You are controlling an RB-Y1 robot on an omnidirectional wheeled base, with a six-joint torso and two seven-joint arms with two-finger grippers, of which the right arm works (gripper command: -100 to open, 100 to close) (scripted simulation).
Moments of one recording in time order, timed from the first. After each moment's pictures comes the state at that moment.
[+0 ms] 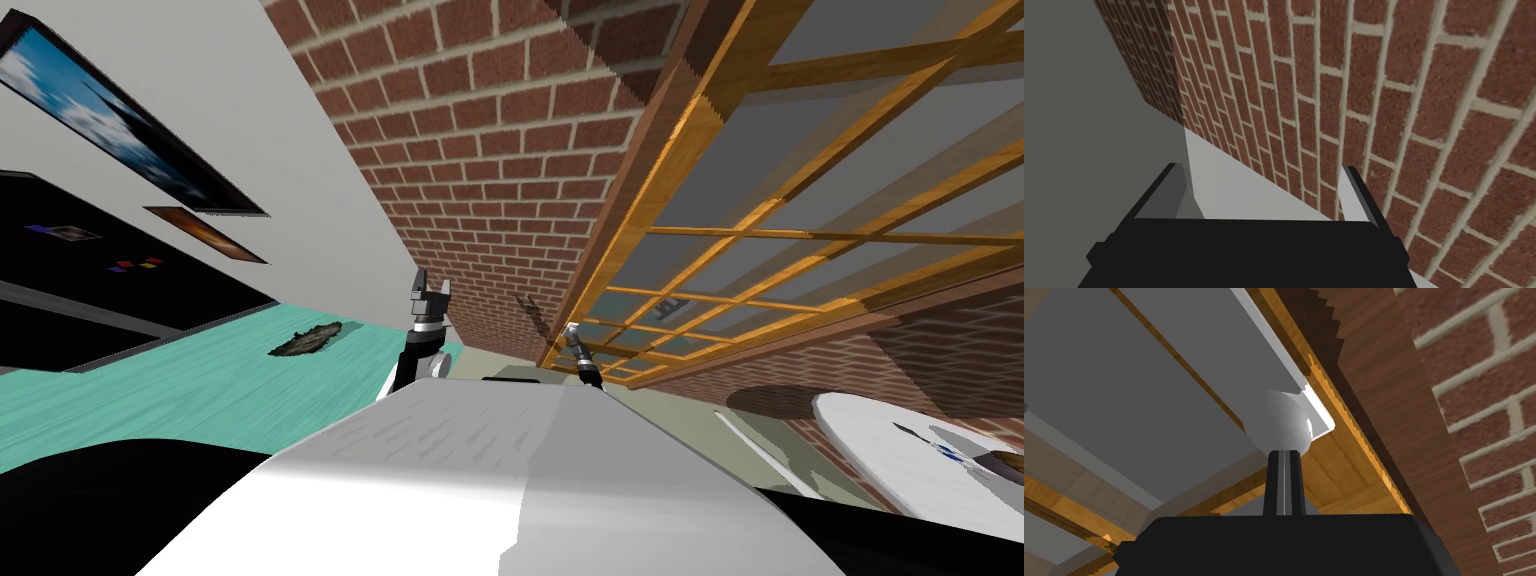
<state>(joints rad) -0.03 -0.24 -0.19 -0.59 0.07 -0.94 0.73</state>
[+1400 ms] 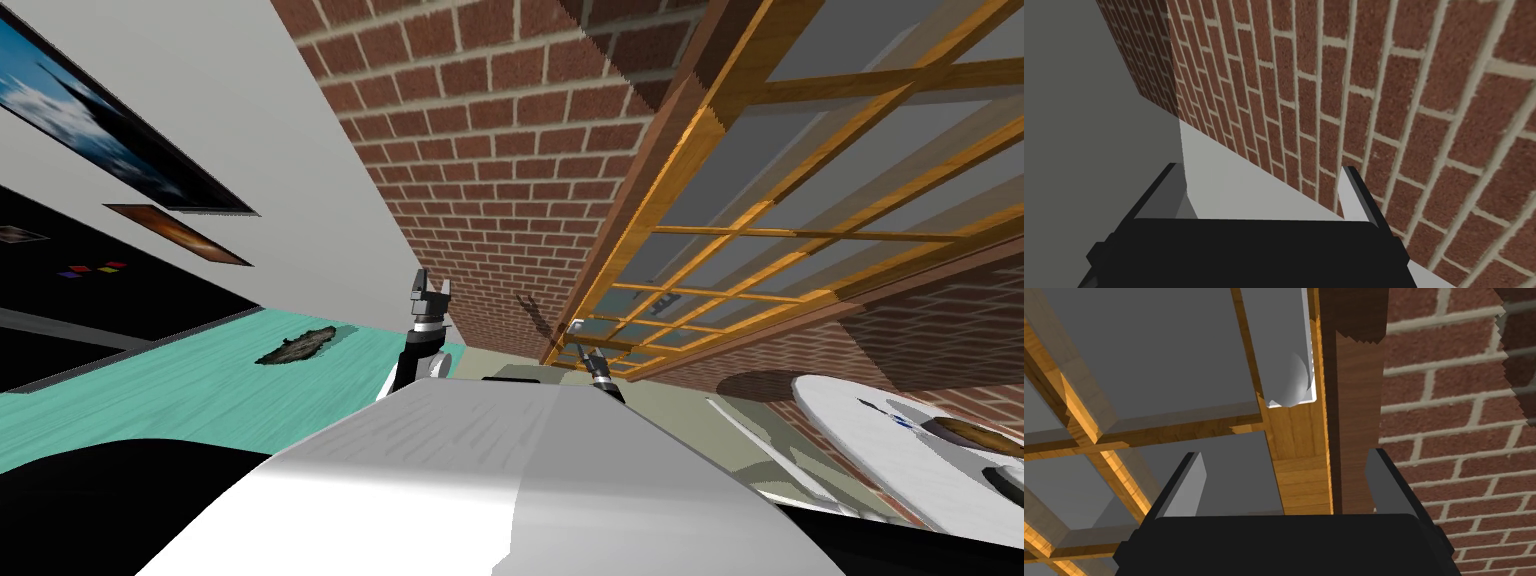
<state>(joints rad) 0.08 -0.31 -0.23 -0.57 0.14 -1.06 1.05</state>
